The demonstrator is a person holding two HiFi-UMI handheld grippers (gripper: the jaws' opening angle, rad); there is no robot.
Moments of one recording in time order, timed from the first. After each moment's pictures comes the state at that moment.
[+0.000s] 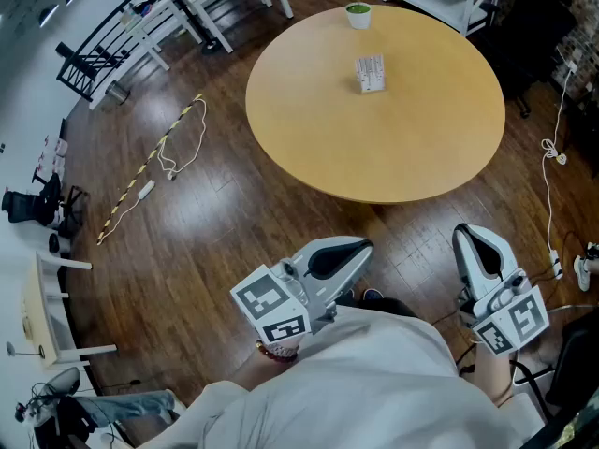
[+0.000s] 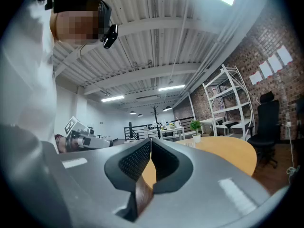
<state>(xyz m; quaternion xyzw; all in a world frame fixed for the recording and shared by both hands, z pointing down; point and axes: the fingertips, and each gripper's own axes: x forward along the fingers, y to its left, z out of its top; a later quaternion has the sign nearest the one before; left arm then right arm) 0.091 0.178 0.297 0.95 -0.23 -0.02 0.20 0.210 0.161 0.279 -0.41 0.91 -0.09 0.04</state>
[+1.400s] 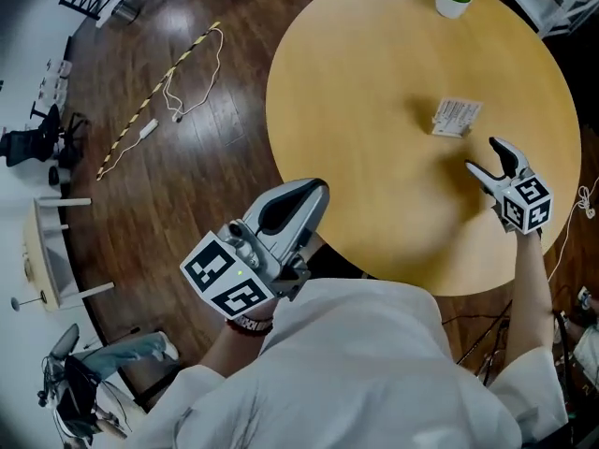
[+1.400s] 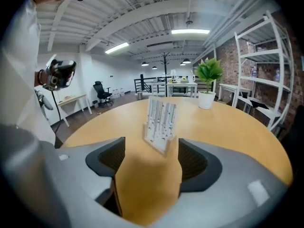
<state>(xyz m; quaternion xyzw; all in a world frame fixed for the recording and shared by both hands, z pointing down) -0.058 -0.228 0.328 0.87 -0.41 -0.07 0.25 0.196 -0.360 0.535 -0.29 0.91 -0.14 -0.26</state>
